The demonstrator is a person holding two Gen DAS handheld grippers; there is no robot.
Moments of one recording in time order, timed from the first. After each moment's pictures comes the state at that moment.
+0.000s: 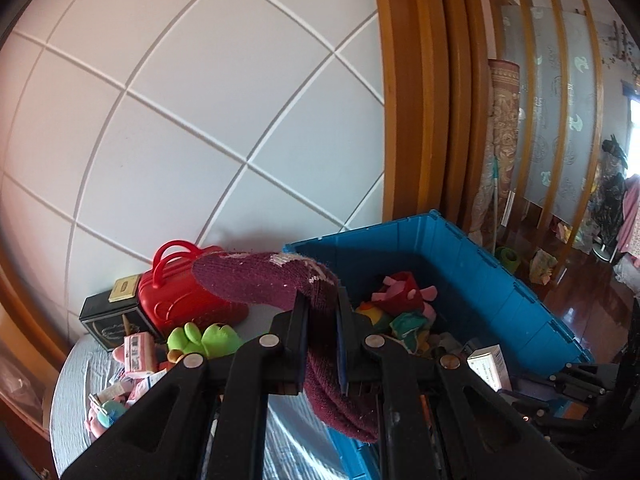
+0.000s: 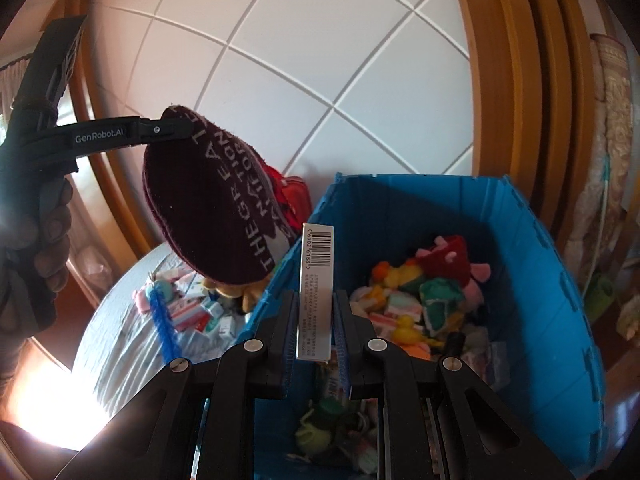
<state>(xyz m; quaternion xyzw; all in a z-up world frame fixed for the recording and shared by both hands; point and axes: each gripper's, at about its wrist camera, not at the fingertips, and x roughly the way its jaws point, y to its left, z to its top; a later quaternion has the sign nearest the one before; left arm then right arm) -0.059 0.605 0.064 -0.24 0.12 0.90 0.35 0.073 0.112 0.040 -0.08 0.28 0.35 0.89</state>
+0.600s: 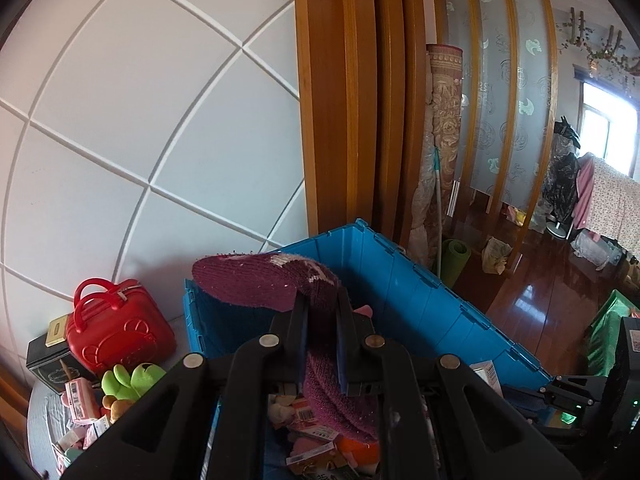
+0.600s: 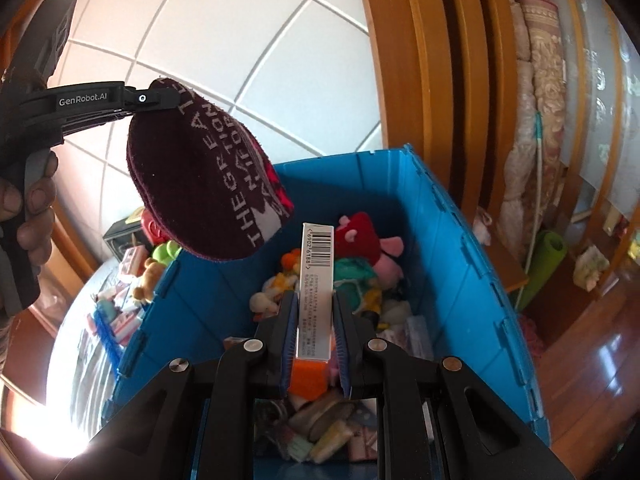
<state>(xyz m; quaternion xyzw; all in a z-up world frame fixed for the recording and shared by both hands) -0.070 0.734 0.063 -0.25 0.13 0.85 0.45 0.127 0.028 0.038 -0.05 0.32 0.24 0.92</state>
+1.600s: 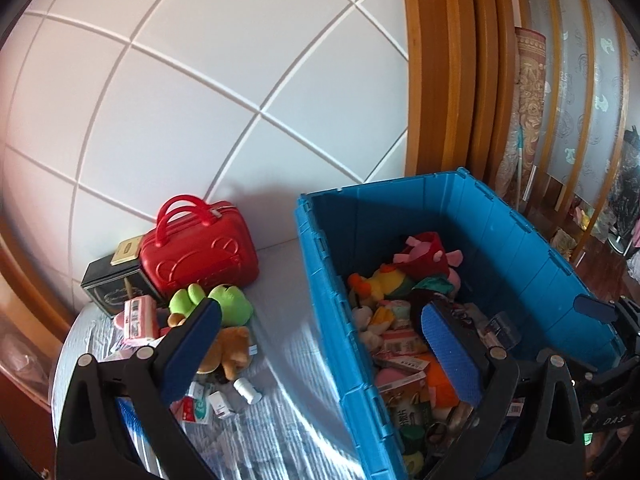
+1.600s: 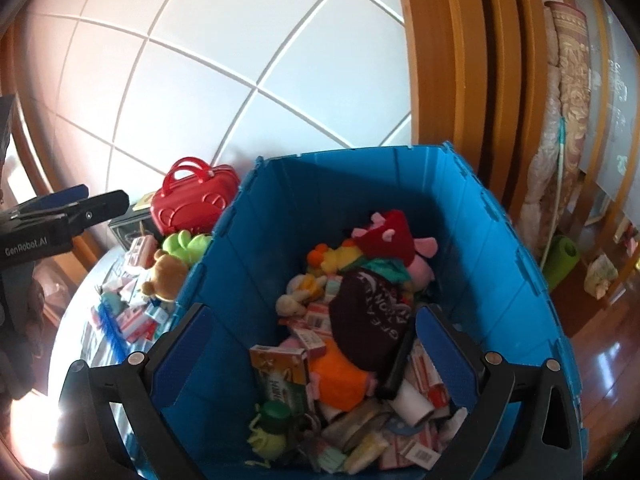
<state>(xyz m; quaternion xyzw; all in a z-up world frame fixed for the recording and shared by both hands) -0.088 0.592 0.004 -0.31 0.13 0.90 0.29 0.131 0.106 0.031 -0.08 0.33 0.26 0.90</state>
